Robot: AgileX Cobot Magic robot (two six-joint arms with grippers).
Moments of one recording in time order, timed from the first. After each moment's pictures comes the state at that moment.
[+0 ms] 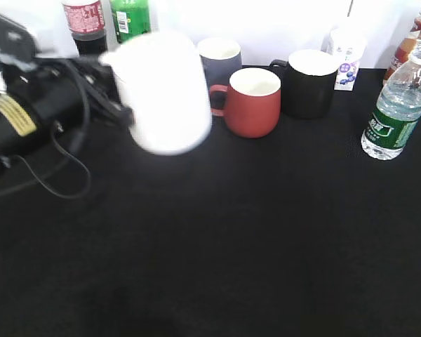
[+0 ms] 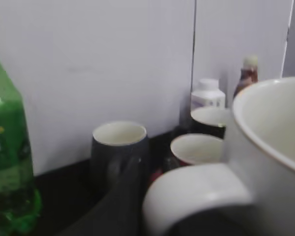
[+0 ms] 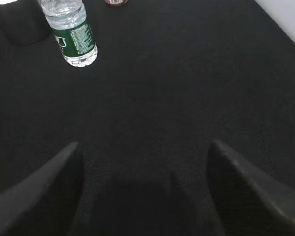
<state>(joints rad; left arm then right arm) -0.43 1.66 -0.61 0.33 -1.02 -0.19 -0.04 -0.01 -0.51 -0.09 1.05 0.21</state>
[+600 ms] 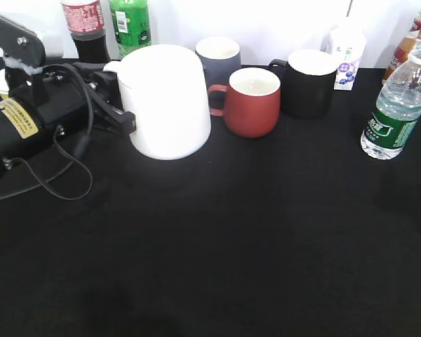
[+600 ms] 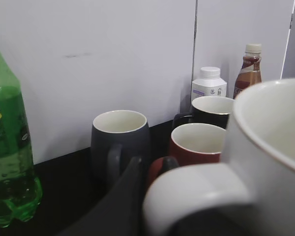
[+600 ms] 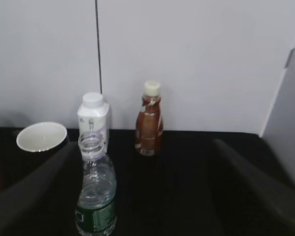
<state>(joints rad) -0.43 1.66 -0.61 0.33 -0.99 -0.19 -0.04 0.67 -0.53 -0.14 0.01 0.12</state>
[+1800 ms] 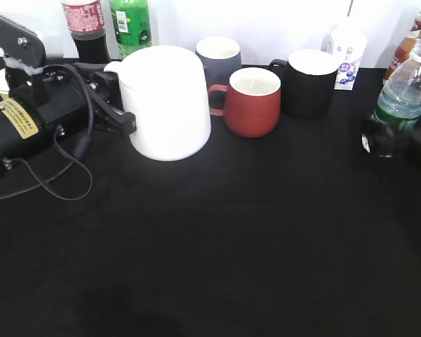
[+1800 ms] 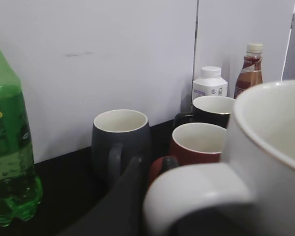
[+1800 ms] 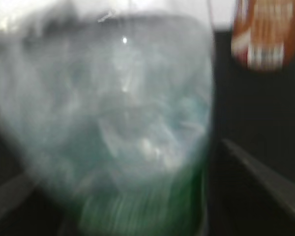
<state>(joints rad) -0.43 1.66 -0.61 0.34 -0.99 -0.20 -0.04 1.98 -0.56 -0.23 -1.10 0.19</state>
